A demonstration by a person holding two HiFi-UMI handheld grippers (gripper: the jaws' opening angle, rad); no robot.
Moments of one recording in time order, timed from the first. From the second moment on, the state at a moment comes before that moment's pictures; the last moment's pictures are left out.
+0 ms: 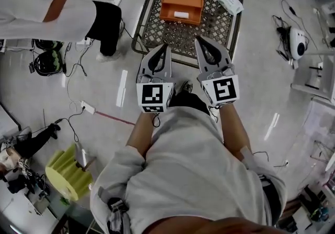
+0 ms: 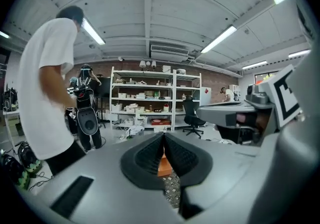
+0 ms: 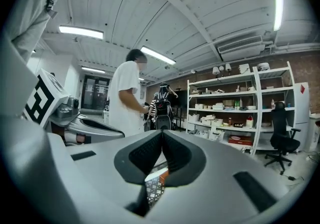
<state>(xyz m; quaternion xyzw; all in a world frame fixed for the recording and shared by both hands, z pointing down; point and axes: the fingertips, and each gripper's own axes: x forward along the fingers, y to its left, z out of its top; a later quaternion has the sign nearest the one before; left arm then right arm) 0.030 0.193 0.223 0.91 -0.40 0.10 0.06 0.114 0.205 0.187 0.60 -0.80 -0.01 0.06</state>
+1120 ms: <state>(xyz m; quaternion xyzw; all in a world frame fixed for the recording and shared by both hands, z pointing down) 0.005 -0.008 0.355 0.91 -0.34 0.15 0.18 0.088 0.006 0.318 0.52 -0.80 0.07 0.29</state>
